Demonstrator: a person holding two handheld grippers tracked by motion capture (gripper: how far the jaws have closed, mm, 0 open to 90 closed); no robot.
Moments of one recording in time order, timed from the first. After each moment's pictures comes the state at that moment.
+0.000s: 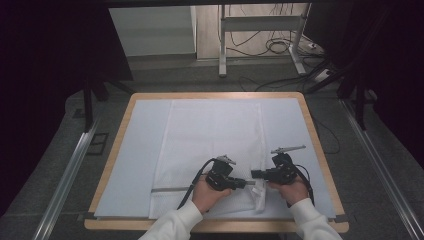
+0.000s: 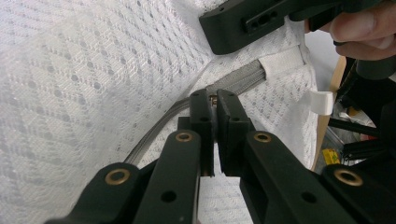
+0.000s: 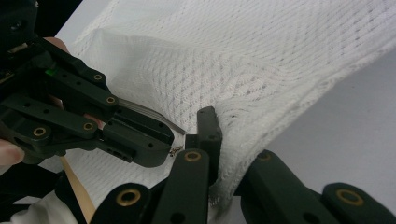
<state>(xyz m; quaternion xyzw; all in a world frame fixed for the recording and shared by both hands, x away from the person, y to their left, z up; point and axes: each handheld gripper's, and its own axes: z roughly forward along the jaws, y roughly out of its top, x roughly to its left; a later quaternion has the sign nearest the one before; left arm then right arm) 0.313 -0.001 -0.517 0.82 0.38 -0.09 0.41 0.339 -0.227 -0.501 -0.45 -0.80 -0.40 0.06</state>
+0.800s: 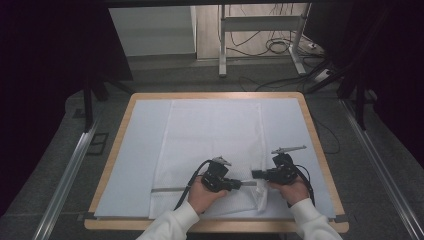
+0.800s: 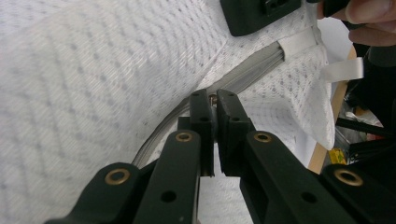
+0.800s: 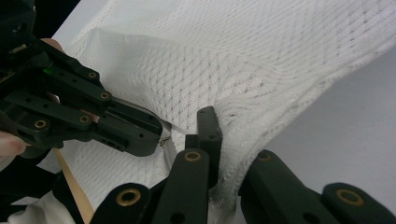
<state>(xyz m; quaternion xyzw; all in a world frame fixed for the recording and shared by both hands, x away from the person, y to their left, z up) 0.310 0.013 -0.522 0.82 0.39 -0.08 0.41 0.339 -0.229 -0.502 -0.45 -0.80 -0.40 0.05</state>
